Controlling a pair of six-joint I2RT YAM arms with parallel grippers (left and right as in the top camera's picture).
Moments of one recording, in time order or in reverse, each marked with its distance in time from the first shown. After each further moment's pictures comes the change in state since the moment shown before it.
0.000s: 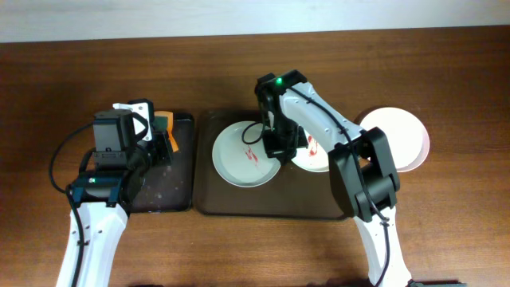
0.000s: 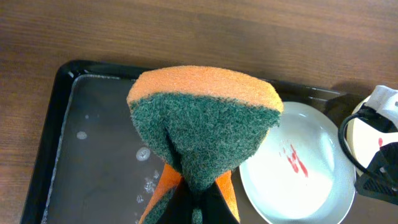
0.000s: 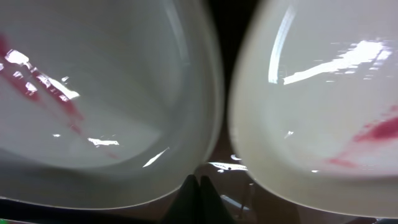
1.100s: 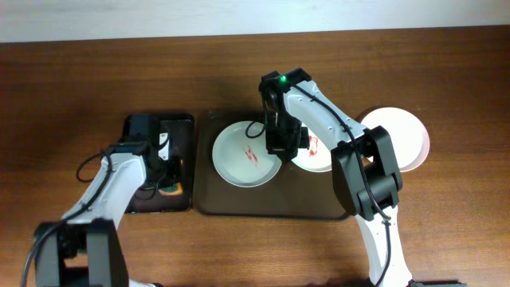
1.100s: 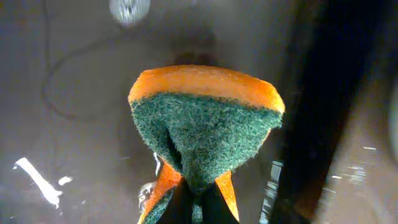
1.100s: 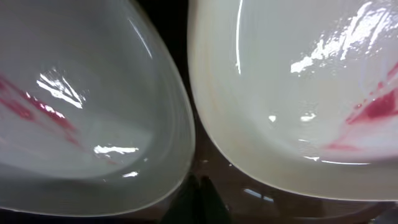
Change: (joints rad) left arm 0.000 0.421 -0.010 -0.146 -0.066 0.045; right arm -0.032 0.000 0.000 -0.009 -0.018 0.122
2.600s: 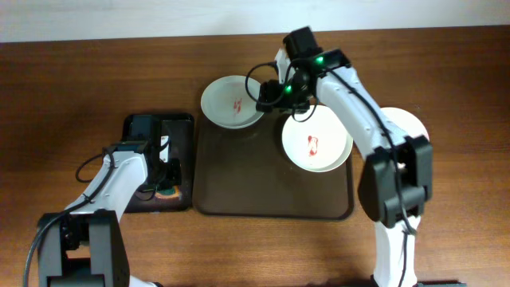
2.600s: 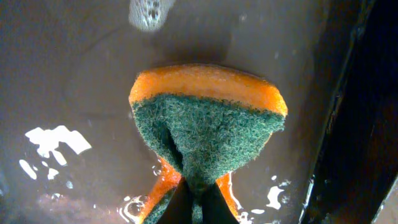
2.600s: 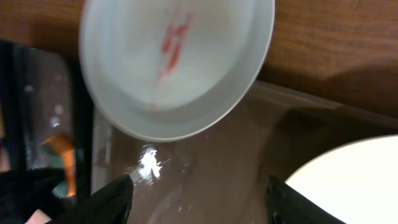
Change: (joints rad) left arm 0.000 0.046 -0.001 -0.009 -0.053 0.000; right arm -0.108 -0.122 0.002 0.444 -0.238 -0.145
